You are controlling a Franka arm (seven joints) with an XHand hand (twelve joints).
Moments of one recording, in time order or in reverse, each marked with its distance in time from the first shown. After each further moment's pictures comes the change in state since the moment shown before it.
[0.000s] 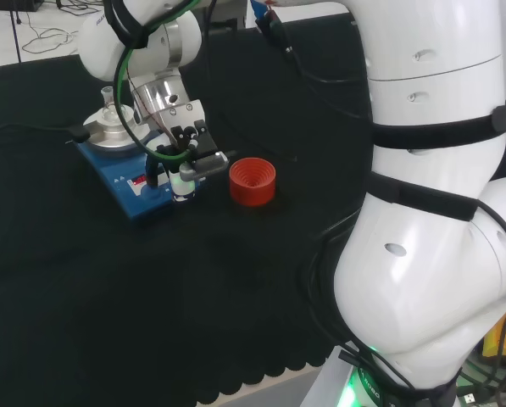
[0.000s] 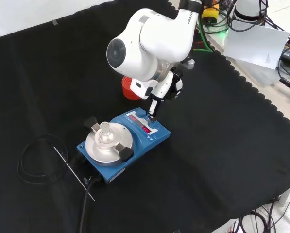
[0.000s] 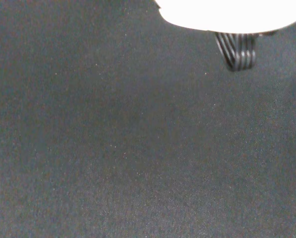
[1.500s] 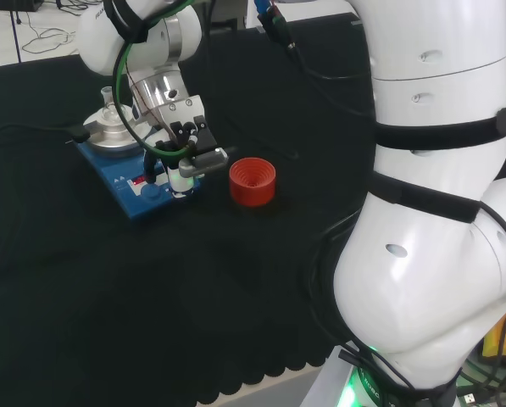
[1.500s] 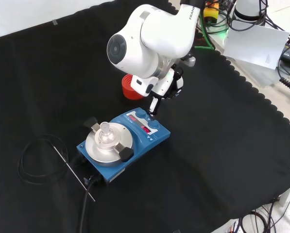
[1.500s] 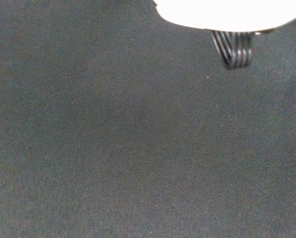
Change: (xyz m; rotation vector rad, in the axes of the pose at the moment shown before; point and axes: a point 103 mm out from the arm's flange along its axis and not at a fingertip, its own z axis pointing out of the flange) arm 0.002 -0.008 -0.006 -0.007 0.003 -0.006
